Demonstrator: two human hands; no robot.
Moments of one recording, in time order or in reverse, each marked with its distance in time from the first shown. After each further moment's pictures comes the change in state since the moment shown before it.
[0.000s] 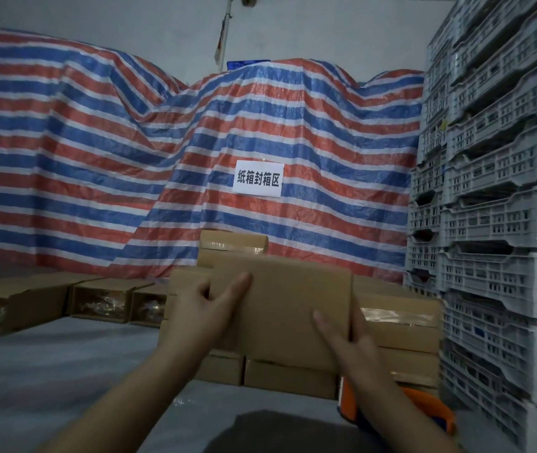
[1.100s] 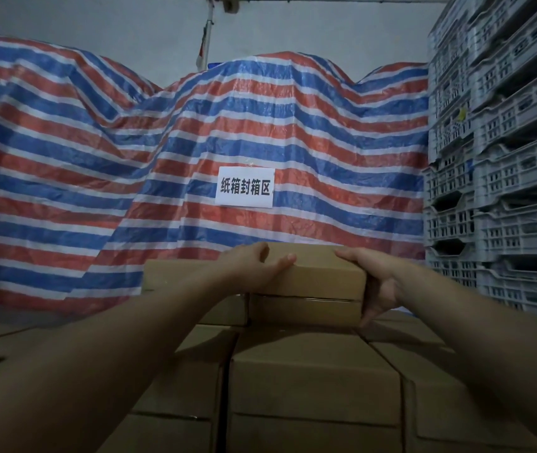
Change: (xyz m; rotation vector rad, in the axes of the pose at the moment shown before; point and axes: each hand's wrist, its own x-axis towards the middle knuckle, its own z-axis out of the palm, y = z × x) left_hand 0.307 -0.037 0.138 0.875 -0.354 0.218; right_hand 0.365 0.019 -0.049 -0.107 -0.092 0.650
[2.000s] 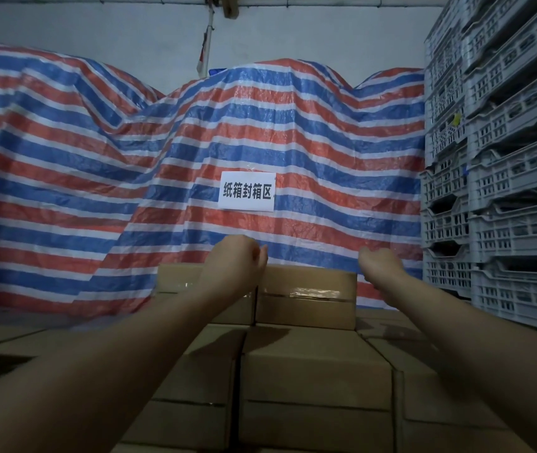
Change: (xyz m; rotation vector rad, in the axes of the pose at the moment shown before) left_hand -0.040 -0.002 -0.020 -0.007 0.472 0.160; right_hand -0.025 0.005 0.012 -0.212 0.593 -0.473
